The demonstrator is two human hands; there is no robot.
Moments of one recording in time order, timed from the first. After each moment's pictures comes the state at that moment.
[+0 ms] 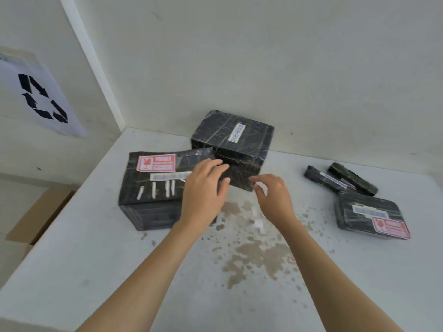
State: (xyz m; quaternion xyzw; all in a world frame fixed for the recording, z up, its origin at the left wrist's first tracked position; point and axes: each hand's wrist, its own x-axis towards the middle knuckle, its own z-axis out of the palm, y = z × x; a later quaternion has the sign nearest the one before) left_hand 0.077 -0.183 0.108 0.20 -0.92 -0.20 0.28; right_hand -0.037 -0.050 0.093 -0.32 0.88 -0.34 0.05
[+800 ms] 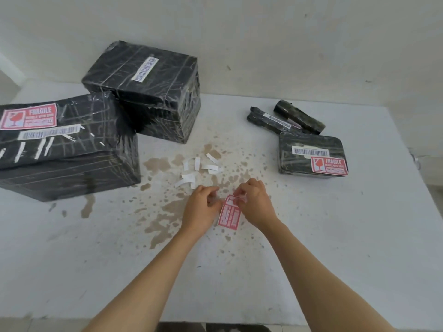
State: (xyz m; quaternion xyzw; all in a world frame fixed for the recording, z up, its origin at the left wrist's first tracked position) left_hand 0.020 -0.008 -0.022 0.31 -0.84 -0.45 0.03; right_hand -0.072 0.113 -0.017 -0.27 0.91 -0.27 0.18
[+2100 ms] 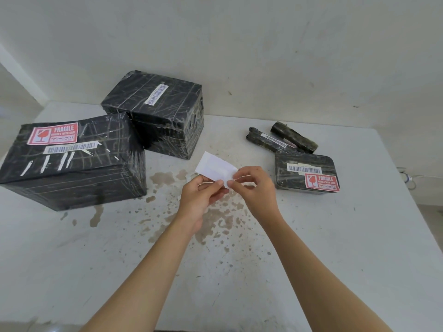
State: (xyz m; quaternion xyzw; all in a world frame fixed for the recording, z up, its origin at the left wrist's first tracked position) left_hand 0.008 -0.014 0.063 0.34 -0.51 -0.78 0.12; right_hand -0.076 0.099 0.056 -0.18 0.77 -0.59 0.15
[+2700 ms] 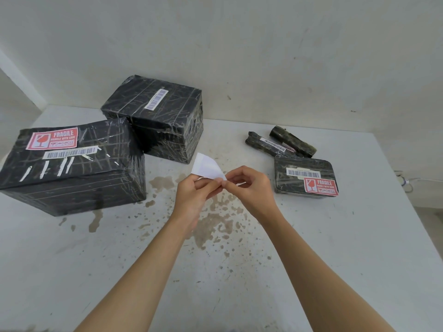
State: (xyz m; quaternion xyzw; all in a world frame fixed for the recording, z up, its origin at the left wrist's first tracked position) left_hand 0.005 -0.026 0.072 0.31 -0.51 -0.79 0.15; right_hand -0.079 0.088 0.072 -0.23 0.77 -0.57 0.18
